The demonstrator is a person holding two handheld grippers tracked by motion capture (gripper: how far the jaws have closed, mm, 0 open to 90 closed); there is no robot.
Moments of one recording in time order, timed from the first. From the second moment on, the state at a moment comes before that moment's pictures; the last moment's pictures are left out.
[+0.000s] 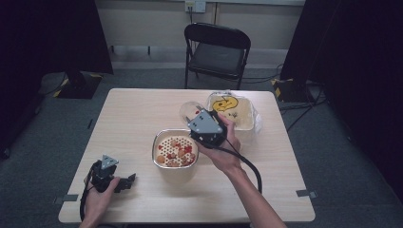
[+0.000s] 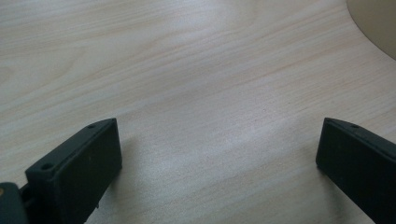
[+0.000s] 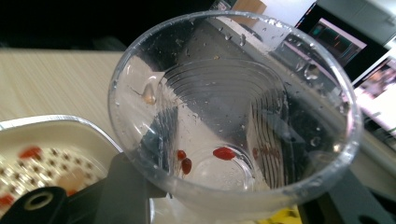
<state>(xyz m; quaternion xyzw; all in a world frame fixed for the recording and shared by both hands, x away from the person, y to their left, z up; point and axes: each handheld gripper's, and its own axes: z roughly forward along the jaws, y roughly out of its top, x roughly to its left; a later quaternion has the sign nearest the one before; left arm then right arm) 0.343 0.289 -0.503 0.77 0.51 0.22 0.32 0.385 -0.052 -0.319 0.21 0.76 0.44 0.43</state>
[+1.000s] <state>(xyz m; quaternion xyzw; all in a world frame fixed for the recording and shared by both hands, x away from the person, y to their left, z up) 0.343 0.289 -0.503 0.76 0.52 0.21 0.32 0.424 -0.115 -0.297 0.35 0.68 0.56 0.32</state>
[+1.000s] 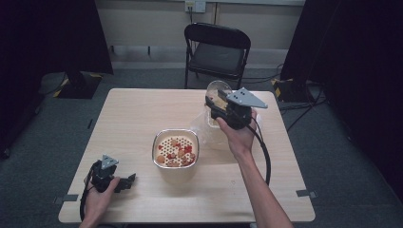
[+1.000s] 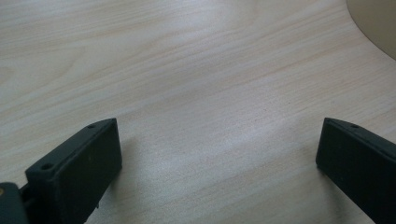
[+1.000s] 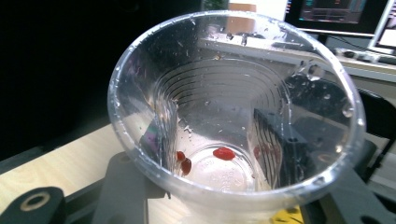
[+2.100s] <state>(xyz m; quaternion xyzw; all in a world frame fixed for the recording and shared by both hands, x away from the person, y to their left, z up) 0.343 0.289 -0.503 0.76 0.52 0.21 0.32 0.474 -0.156 -0.317 0.43 0.68 0.50 0.32</state>
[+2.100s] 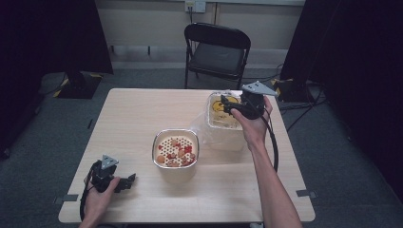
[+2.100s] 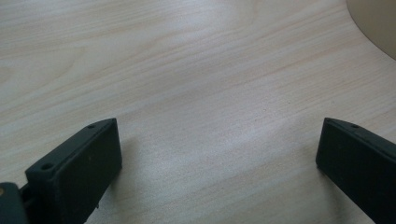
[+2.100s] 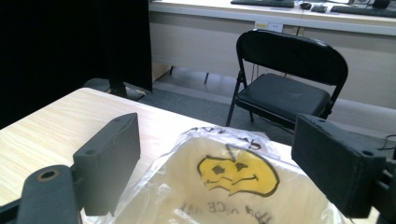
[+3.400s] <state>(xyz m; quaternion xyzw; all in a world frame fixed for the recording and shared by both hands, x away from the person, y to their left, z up) 0.343 0.289 -0.503 0.76 0.52 0.21 0.32 0.384 -0.182 -0.339 0.42 0.71 0.49 0.28</state>
